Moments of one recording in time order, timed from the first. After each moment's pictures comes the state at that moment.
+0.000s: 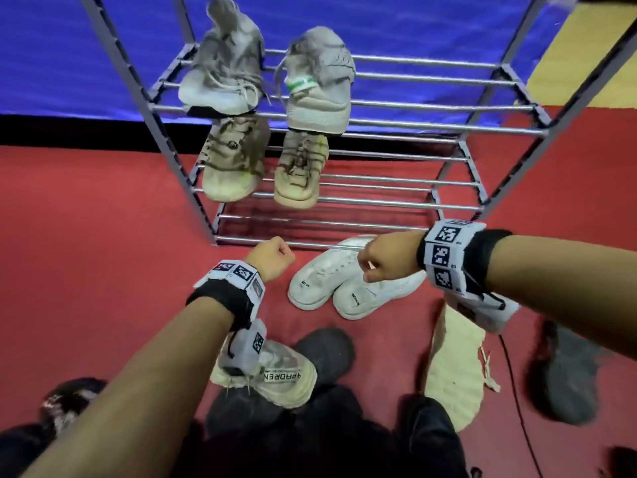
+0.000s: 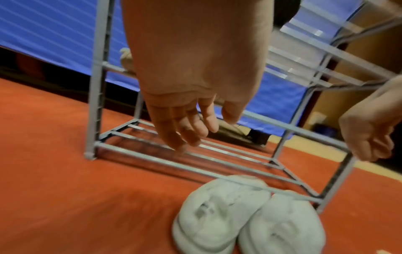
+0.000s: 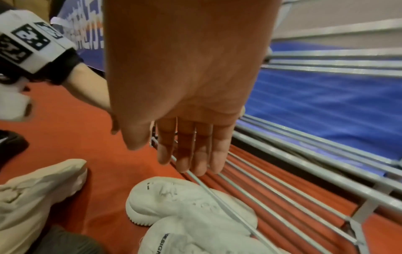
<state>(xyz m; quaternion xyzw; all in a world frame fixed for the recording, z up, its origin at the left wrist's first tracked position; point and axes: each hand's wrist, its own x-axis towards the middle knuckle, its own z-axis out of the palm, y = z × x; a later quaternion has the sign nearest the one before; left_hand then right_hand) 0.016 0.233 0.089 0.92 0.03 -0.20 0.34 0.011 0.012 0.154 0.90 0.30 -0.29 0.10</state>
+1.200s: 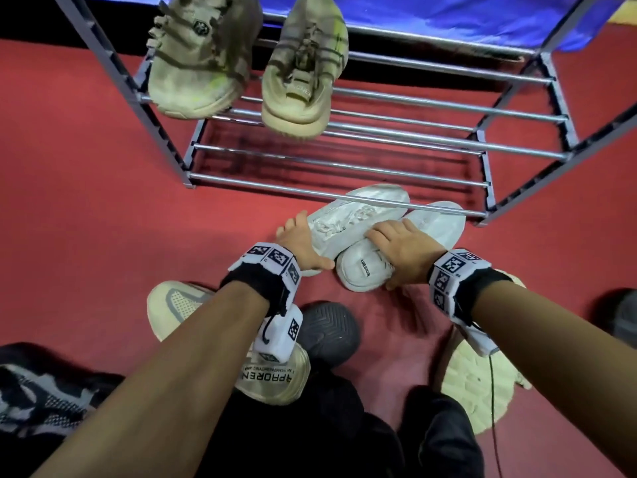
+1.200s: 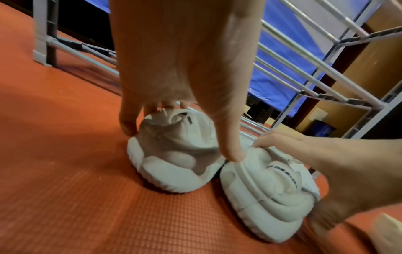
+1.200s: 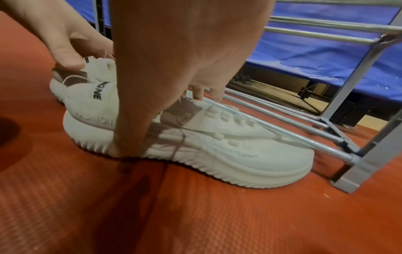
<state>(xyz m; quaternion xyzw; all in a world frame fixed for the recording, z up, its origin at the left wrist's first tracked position) 0.032 0.184 -0.026 0.92 0.04 -0.29 0.26 0.032 -0.024 -0.019 0.92 0.29 -0.24 0.10</state>
